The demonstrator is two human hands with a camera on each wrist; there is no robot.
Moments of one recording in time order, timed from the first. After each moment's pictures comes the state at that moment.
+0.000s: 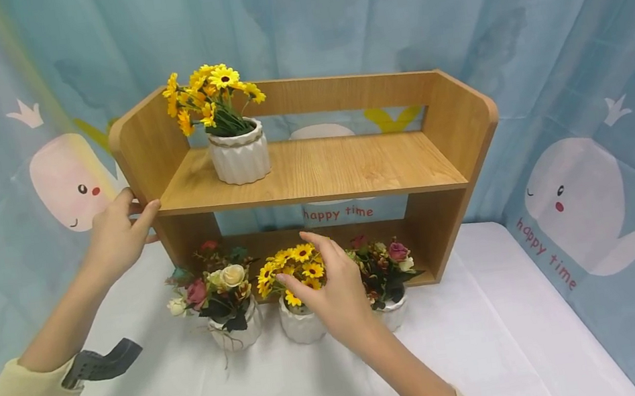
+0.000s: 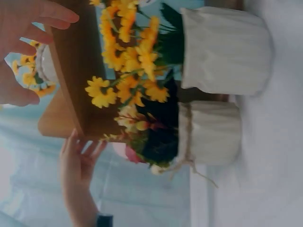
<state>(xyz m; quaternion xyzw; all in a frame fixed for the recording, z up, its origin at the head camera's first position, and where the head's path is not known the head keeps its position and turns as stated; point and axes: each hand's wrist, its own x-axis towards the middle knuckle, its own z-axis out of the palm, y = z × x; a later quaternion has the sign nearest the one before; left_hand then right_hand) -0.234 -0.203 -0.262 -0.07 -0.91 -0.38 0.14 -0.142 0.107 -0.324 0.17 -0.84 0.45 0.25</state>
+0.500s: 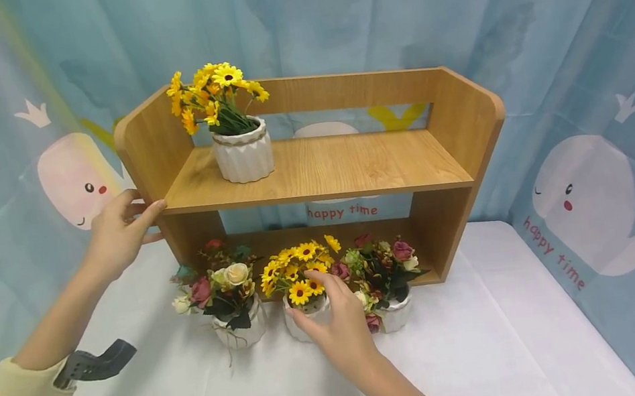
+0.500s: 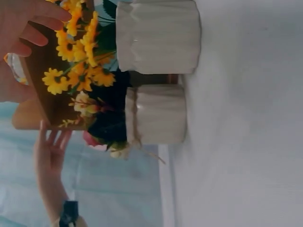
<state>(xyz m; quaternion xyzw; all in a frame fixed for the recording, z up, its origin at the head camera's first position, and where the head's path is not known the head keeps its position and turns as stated) -0.234 -0.213 -0.266 -0.09 -0.88 -0.45 0.14 -0.126 0.105 -0.377 0.16 -0.83 0.48 0.23</state>
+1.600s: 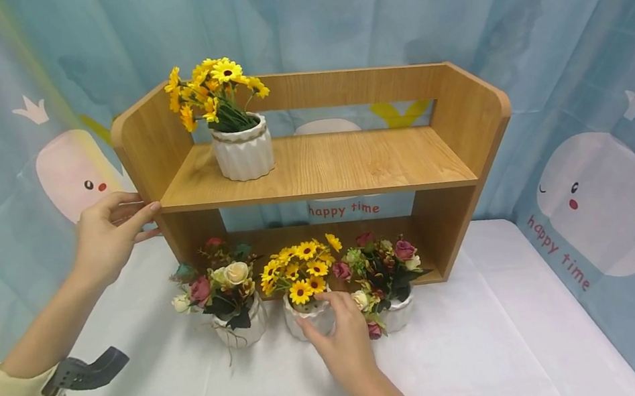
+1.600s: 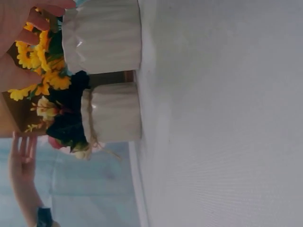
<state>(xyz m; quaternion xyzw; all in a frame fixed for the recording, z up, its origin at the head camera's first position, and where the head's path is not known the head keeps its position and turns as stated) -0.231 -0.214 -0.272 -0.08 -0.83 -0.52 0.20 -0.127 0.102 -0.417 0.07 -0.86 0.45 0.21</state>
